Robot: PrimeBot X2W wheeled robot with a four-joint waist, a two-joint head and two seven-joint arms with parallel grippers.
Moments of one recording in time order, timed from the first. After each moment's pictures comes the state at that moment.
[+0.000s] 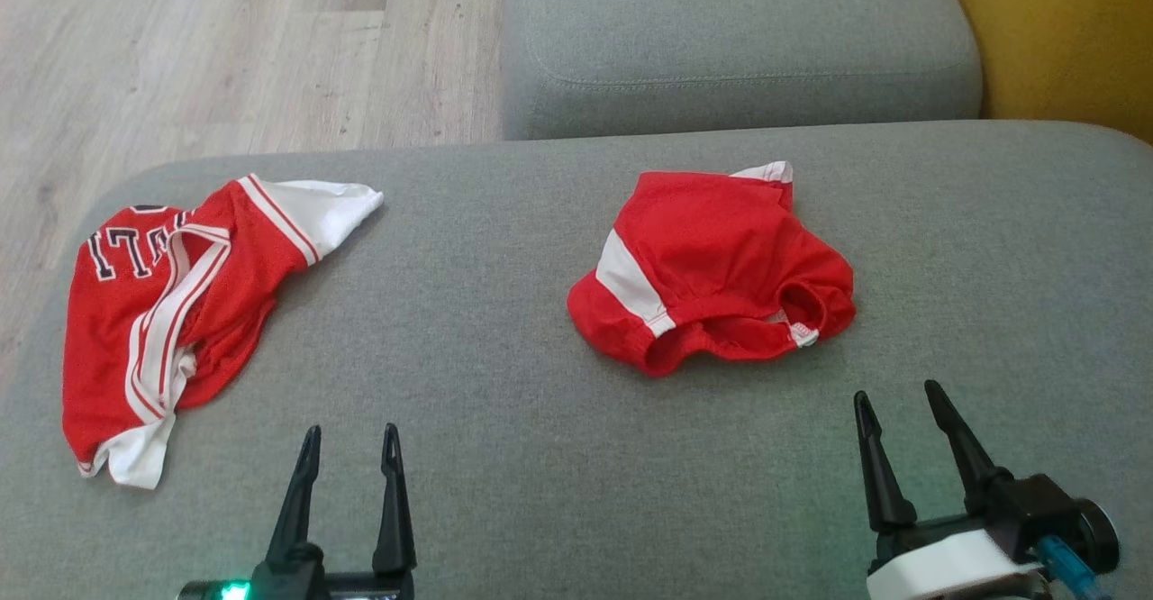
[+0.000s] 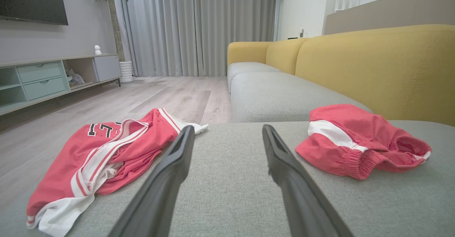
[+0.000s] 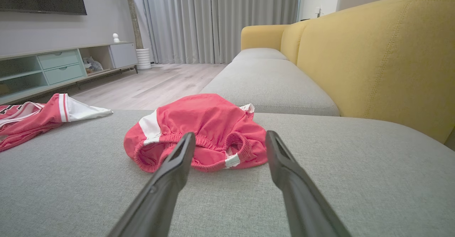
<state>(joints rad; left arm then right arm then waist) 0.17 0.06 -0.22 0.07 -0.10 0.13 -0.26 0.12 -0.05 0.05 0.19 0.03 0.13 -0.26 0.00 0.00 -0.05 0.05</state>
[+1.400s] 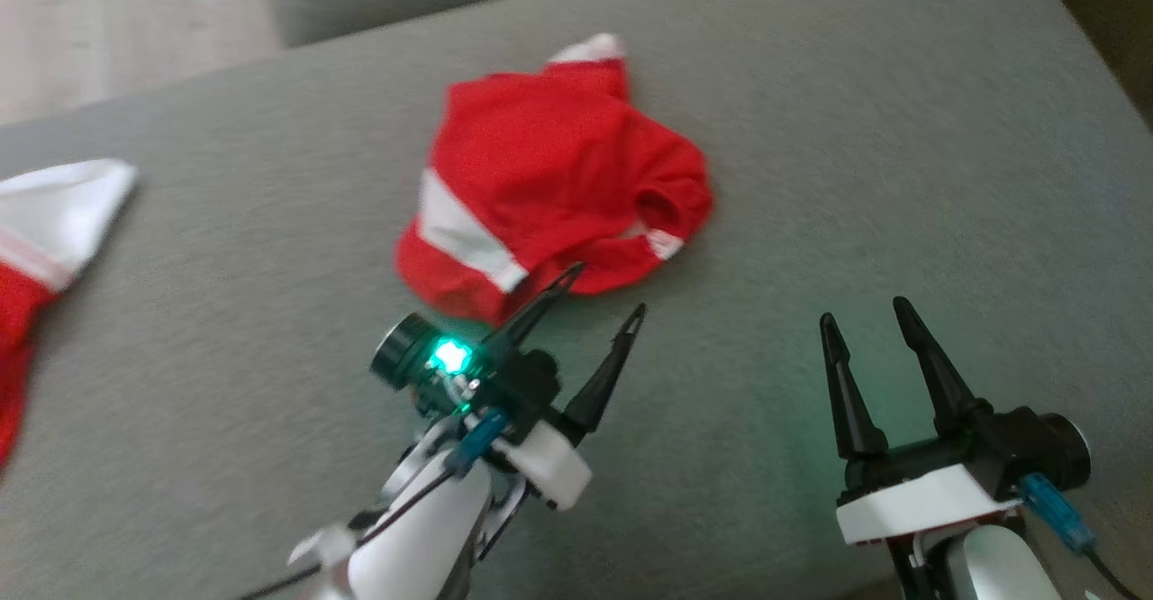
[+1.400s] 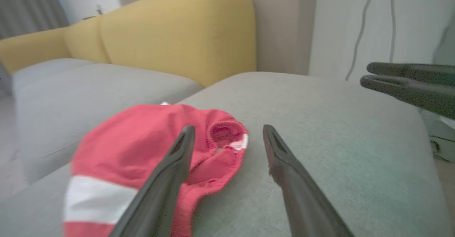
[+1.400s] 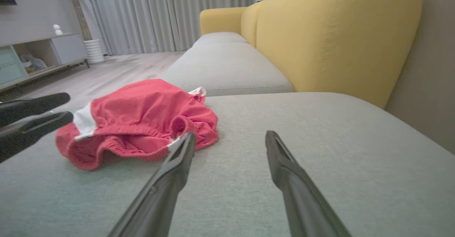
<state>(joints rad) -0.40 0.05 -0.63 0.42 -0.05 -0.07 -0.16 0.01 -0.05 0.12 0.14 0.05 0.13 -0.26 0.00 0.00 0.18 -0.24</state>
